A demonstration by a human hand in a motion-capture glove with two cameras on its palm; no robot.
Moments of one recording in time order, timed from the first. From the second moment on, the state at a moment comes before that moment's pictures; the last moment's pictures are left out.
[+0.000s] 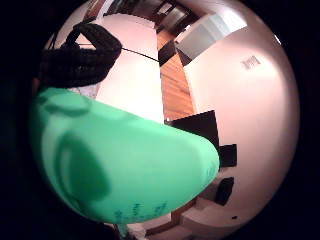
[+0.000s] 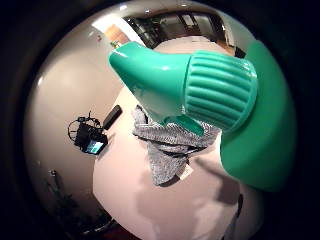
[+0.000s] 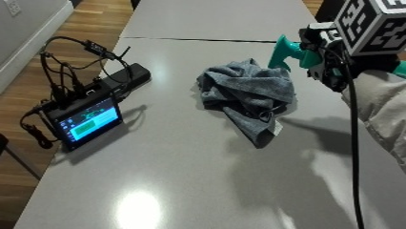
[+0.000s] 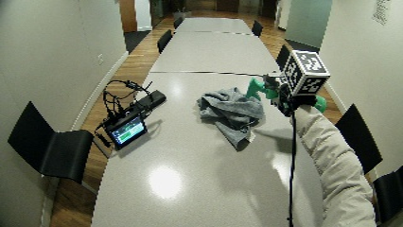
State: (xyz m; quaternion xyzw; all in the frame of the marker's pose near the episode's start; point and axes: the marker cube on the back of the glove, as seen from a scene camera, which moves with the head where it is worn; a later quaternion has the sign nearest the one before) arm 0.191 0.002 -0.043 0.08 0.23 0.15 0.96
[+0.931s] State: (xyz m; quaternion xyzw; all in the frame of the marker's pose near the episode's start) arm 0.008 -0.060 -0.135 0.08 -0.01 0.13 0.99
